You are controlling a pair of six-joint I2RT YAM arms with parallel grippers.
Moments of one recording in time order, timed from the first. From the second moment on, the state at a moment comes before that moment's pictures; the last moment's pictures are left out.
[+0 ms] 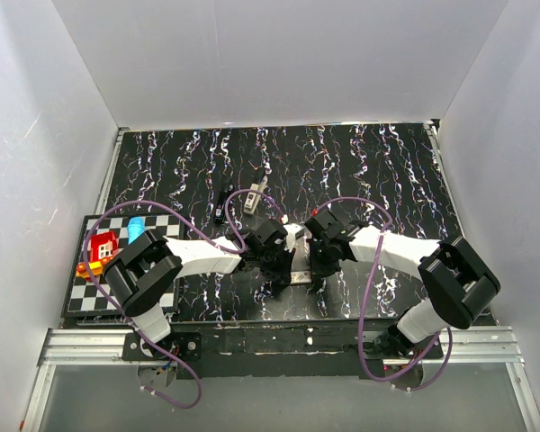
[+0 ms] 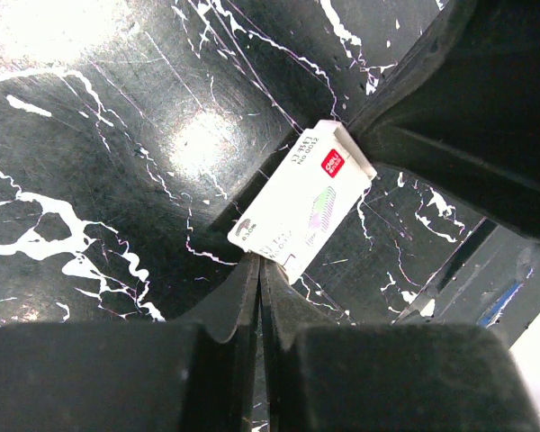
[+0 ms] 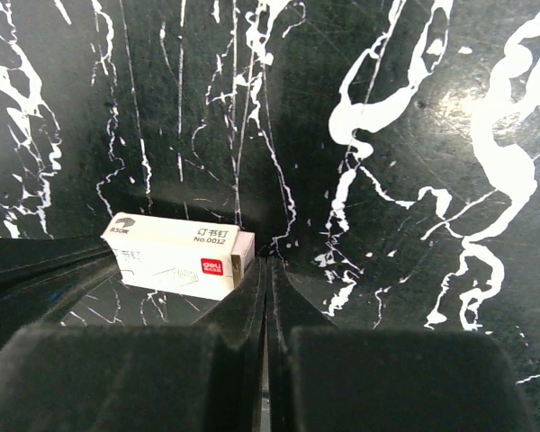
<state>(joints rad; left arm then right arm) -0.94 1.69 0.85 -0.09 0.25 -0.40 0.77 1.50 0.80 -0.53 -0.07 0.66</state>
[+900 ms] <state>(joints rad) -0.94 1.66 0.85 -0.12 0.20 -0.40 0.77 1.43 0.79 -0.54 -0.01 0.68</state>
